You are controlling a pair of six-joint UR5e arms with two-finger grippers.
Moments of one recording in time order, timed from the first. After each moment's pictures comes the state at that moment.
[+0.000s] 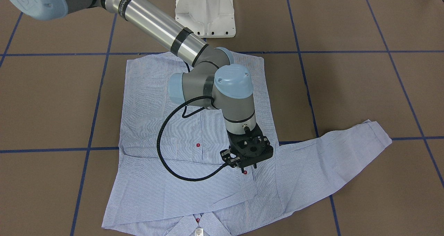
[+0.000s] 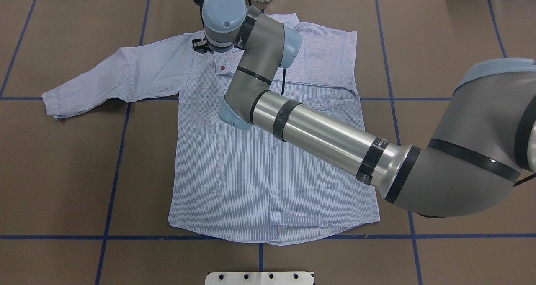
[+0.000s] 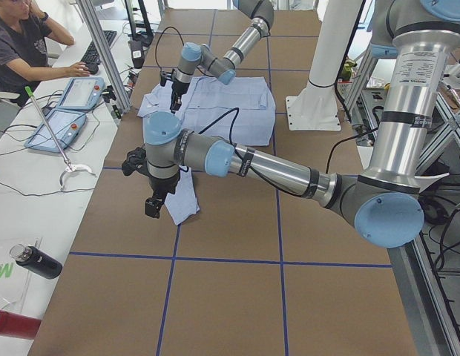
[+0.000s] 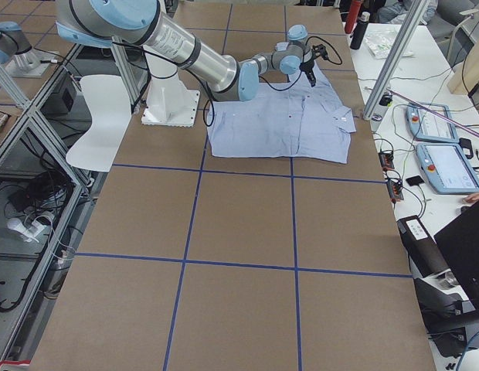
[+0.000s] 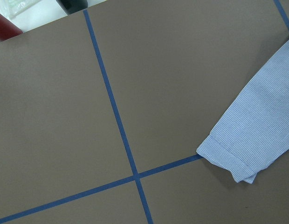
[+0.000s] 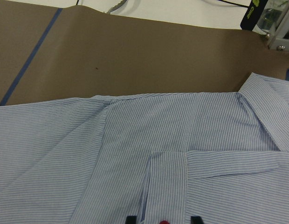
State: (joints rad) left arm -1.54 -1.73 -1.71 -1.56 -2.28 0.11; right arm 0.64 -0.26 0.64 -0.93 1.68 0.94
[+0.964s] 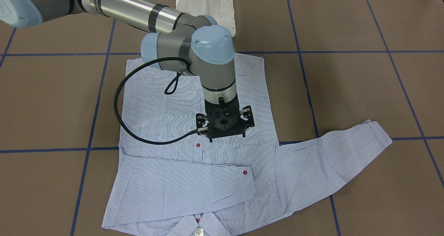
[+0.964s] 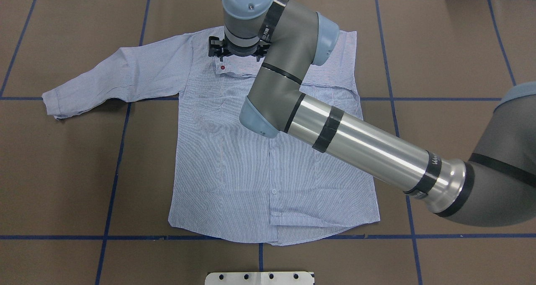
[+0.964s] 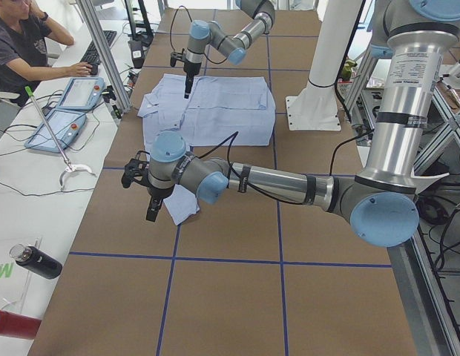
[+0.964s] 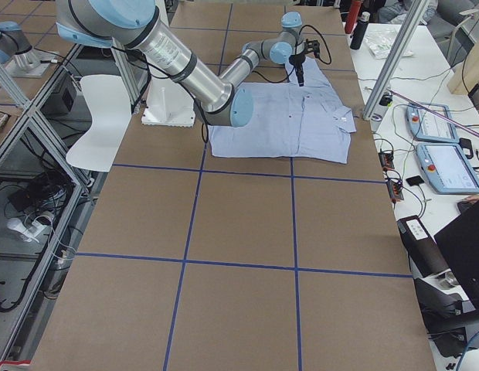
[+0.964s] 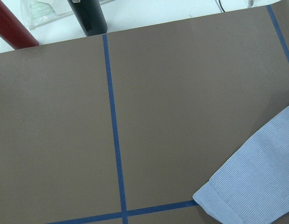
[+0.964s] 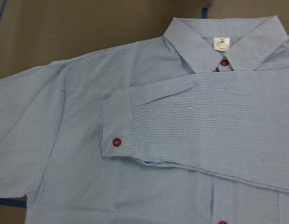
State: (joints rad) left arm -1.43 -1.70 -1.55 -2.04 -2.26 -0.44; right arm 0.68 -0.52 1.26 -1.42 1.84 1.09
